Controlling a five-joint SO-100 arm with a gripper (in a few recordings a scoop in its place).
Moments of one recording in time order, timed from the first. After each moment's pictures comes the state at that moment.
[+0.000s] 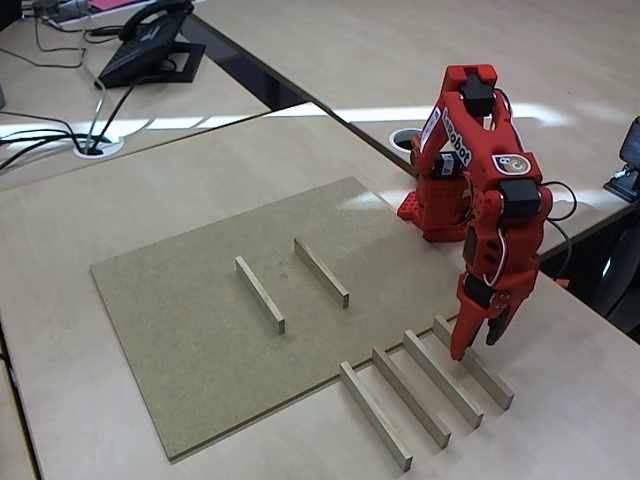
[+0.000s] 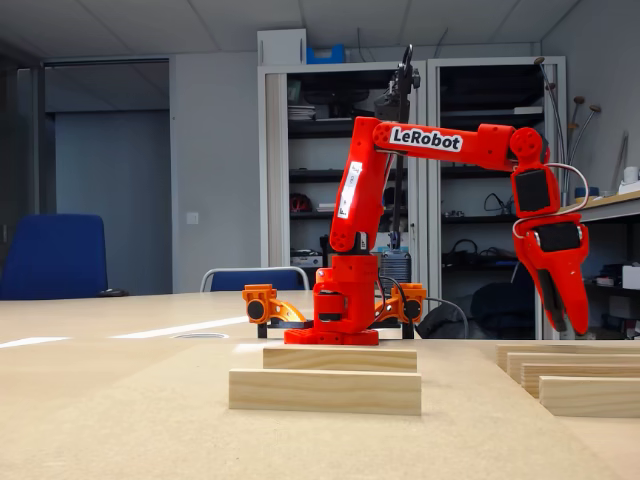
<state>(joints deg) -65.9 78.6 91.1 71.6 60.7</state>
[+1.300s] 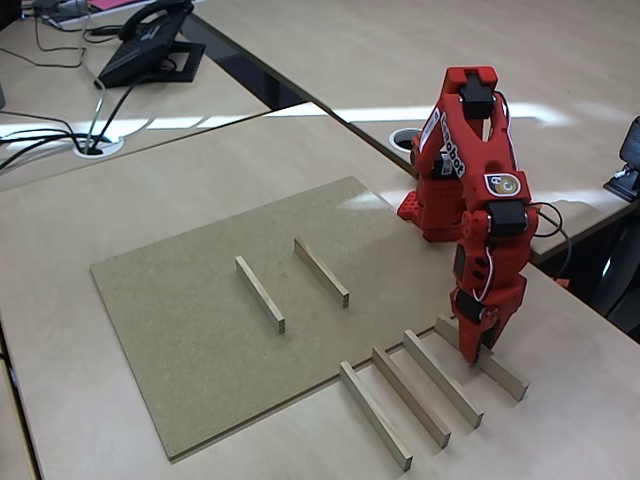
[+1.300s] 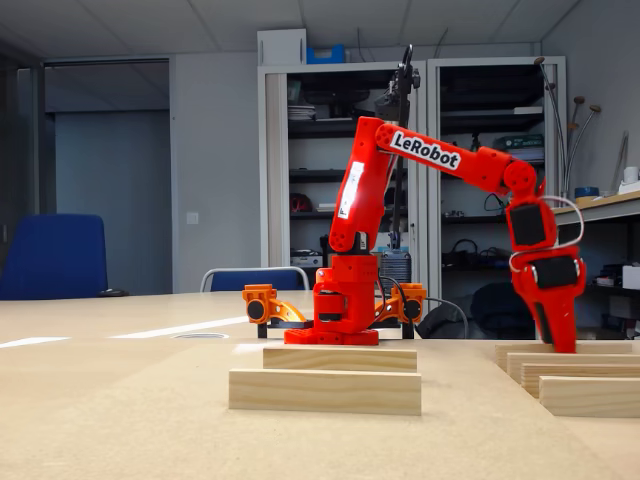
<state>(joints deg) -64.7 77.5 100.9 59.7 59.2</state>
